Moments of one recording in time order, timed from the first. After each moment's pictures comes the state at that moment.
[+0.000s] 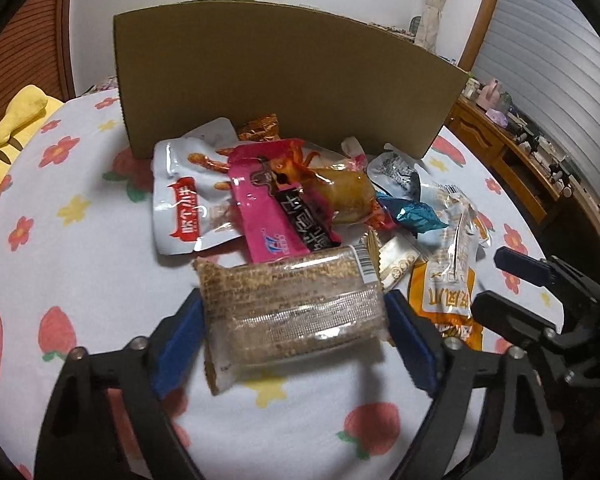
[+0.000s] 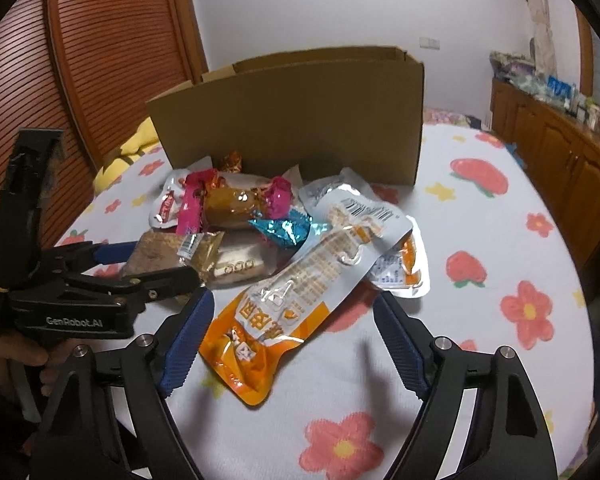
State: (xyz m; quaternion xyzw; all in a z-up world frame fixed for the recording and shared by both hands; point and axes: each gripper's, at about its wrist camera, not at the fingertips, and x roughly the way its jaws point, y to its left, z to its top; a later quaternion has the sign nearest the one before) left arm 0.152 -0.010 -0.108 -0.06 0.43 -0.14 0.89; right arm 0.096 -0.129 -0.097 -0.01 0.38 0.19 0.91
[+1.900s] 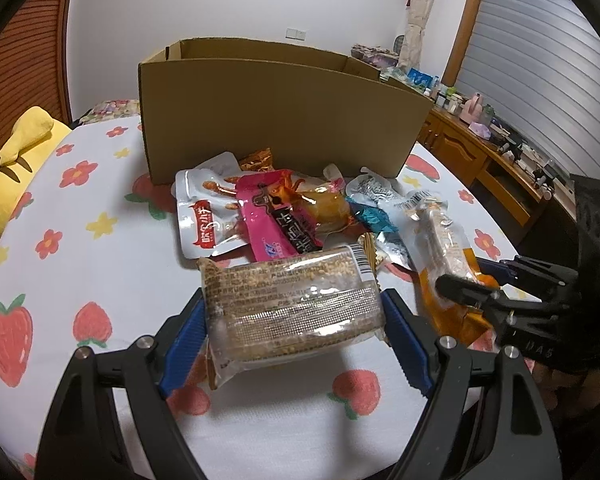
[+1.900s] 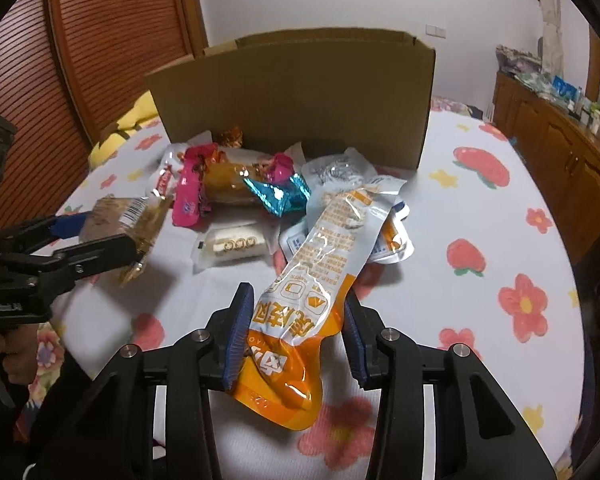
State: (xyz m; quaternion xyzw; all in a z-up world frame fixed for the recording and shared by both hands) left arm 0.118 0.001 -0.080 -0.05 0.38 -0.16 0.91; right arm 0.095 -0.124 -0.095 -0.04 0.40 0.18 0.90
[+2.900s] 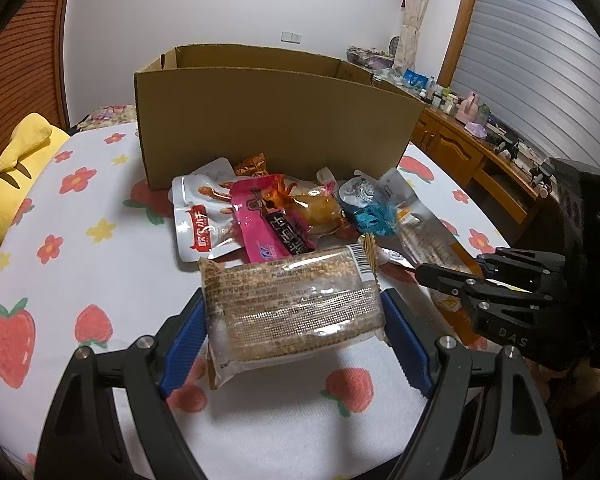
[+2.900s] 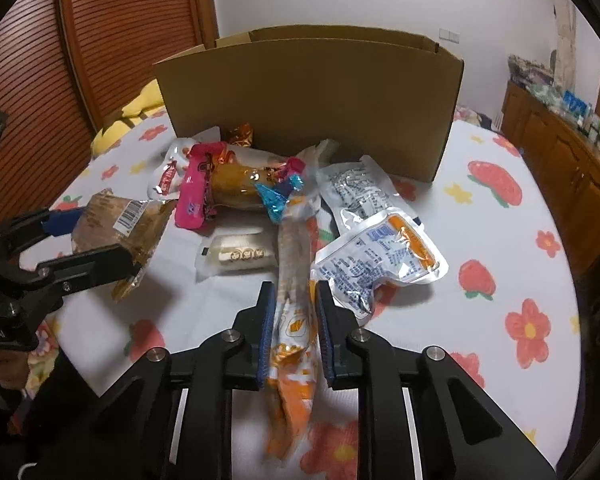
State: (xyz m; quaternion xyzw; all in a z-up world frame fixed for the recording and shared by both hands) left arm 0.113 -0.001 -0.079 -0.05 0.37 -0.16 0.91; right arm 0.103 -0.109 -0.098 -0.08 0.40 0.19 0.89
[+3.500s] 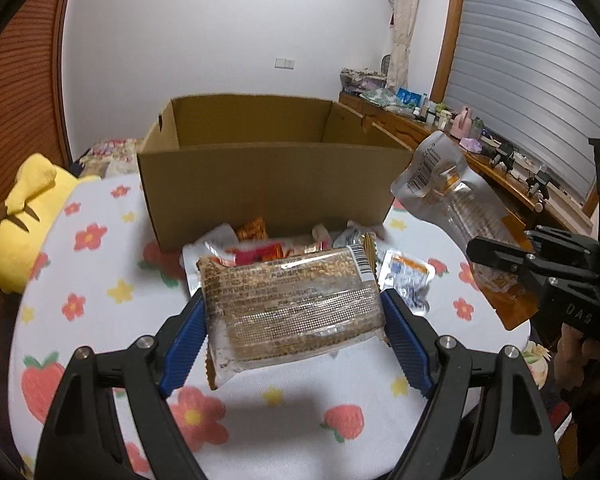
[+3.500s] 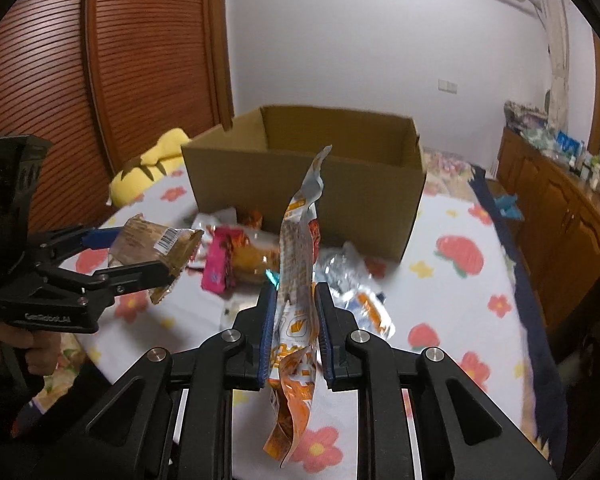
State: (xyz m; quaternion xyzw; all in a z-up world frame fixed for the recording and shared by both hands) left arm 0.122 0.002 -0.030 -0.03 0.33 -0.16 0.93; right arm 0.085 -0.125 -0.018 -0.08 0.32 0.21 0.92
